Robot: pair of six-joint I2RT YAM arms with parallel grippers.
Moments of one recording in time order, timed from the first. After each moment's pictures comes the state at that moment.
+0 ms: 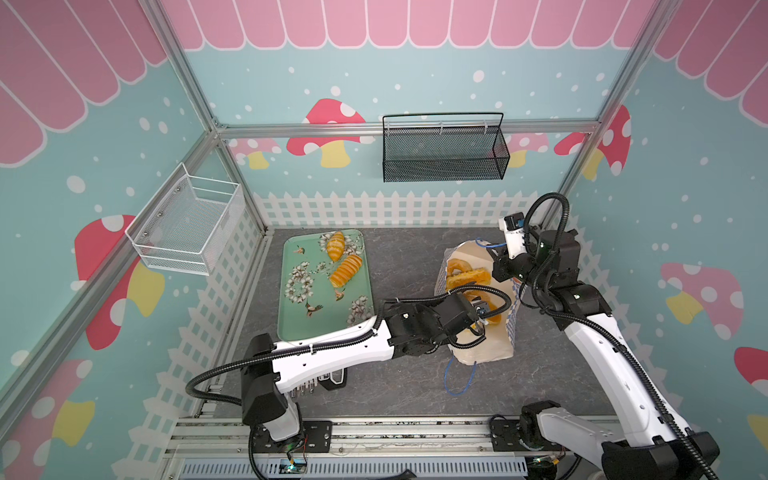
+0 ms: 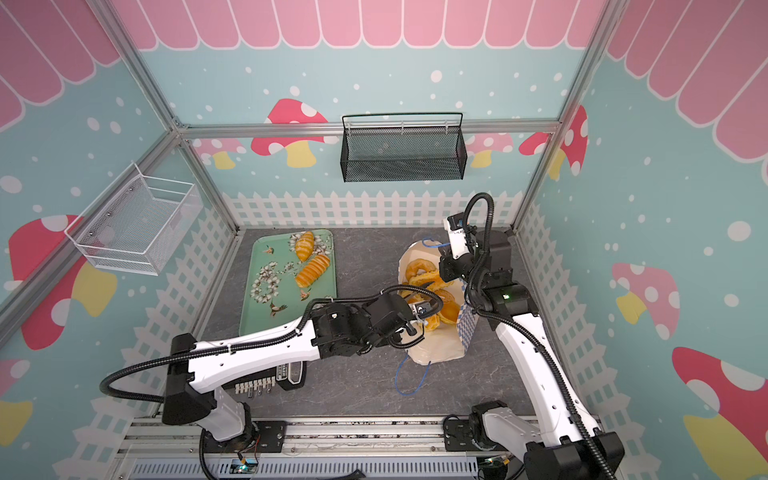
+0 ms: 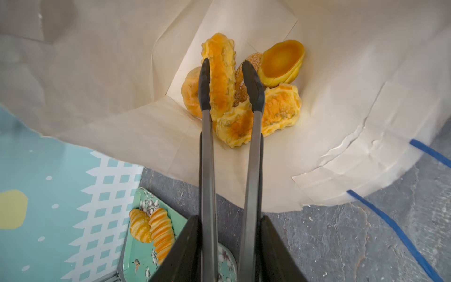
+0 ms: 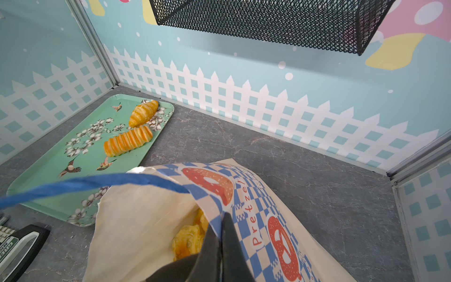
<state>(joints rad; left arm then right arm) -1.18 1.71 1.62 -0.80 -0.52 0.32 0.21 1.10 1.18 -0.44 -0.21 -0.10</state>
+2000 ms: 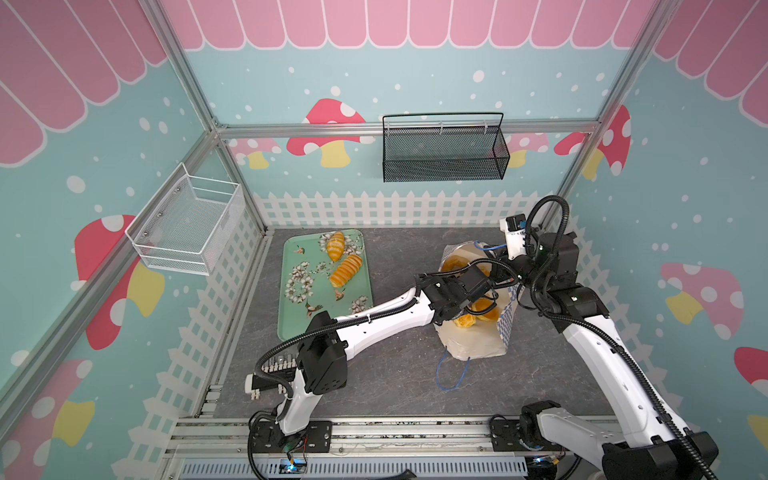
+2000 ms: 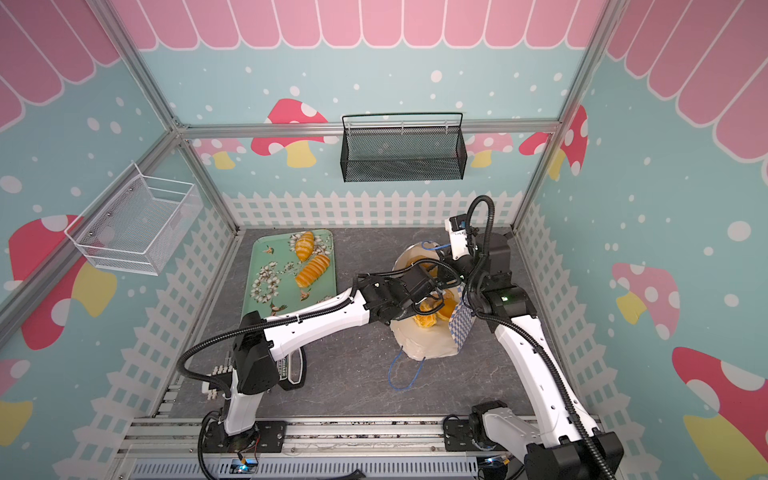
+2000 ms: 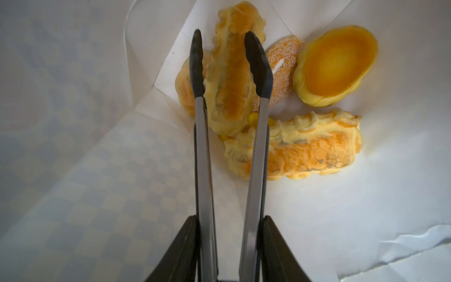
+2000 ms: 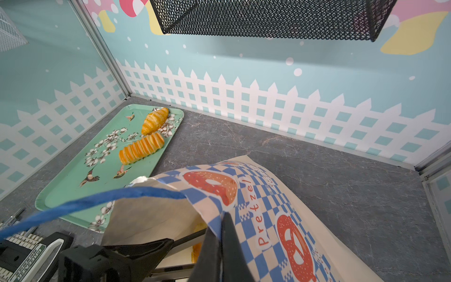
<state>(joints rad) -1.05 2.07 1.95 -0.87 -0.50 0.33 0.20 1.10 1.14 -0.39 -0.25 -0.01</state>
